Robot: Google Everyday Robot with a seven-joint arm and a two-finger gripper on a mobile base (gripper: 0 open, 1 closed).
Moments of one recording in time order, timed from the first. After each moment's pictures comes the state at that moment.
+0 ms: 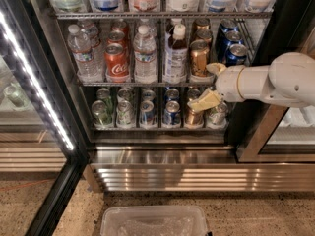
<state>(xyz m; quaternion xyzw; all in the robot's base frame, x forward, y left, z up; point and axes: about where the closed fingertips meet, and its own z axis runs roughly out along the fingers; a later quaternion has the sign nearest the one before) 0.638 -0.138 0.812 -0.50 0.71 0.10 0.49</state>
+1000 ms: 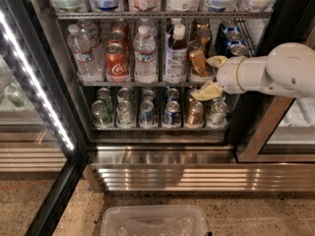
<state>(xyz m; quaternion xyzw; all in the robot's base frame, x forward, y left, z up) 0.656 -0.150 0.828 -0.50 0.71 0.04 0.49</state>
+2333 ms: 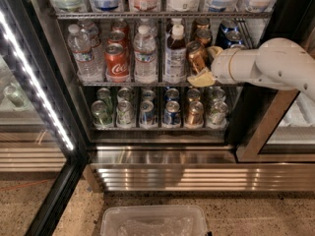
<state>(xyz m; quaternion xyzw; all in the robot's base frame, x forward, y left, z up) 0.702 -0.140 0.832 -0.49 0.71 0.03 0.51</state>
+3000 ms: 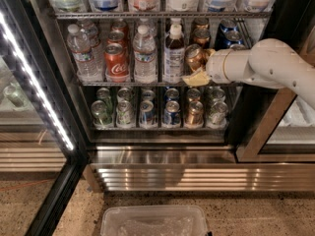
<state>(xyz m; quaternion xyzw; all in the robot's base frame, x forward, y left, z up) 0.720 -0.128 0.821 -0.49 0.70 0.06 0.52</state>
